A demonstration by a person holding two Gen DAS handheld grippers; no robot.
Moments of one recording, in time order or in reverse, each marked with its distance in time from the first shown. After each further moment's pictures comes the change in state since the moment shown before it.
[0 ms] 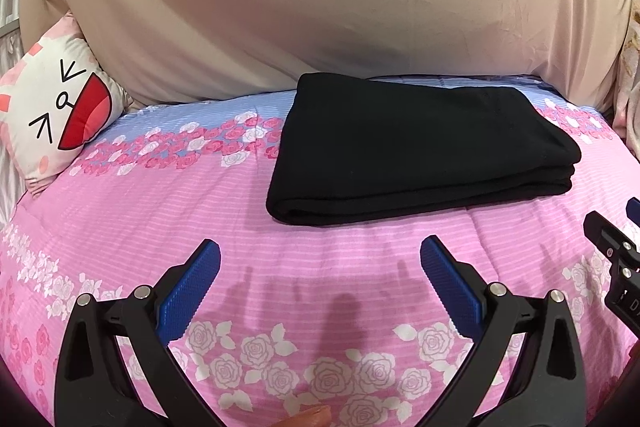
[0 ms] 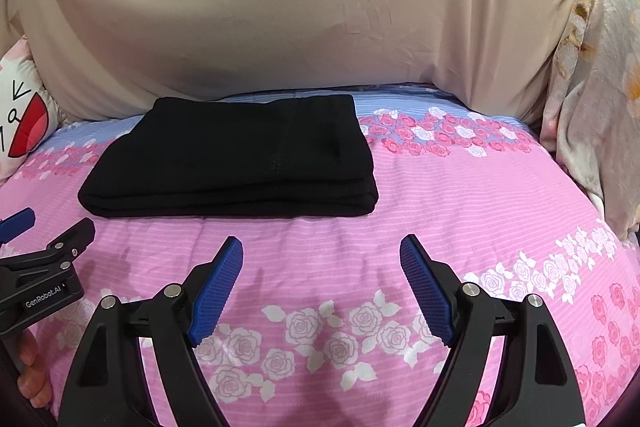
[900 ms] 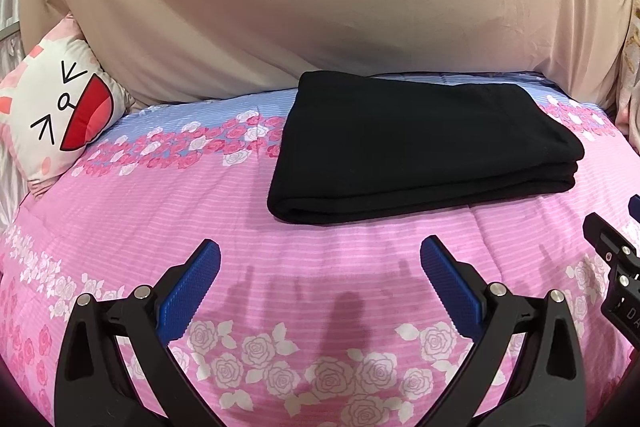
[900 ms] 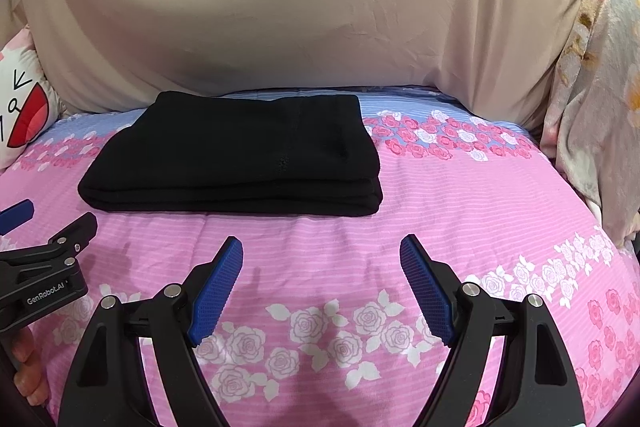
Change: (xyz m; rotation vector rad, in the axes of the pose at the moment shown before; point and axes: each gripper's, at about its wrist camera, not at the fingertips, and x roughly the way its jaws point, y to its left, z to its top) left arm 0.001 0.000 -0.001 0.007 0.006 0.017; right arm 0.000 0.007 -0.002 -0.033 0.000 -0.007
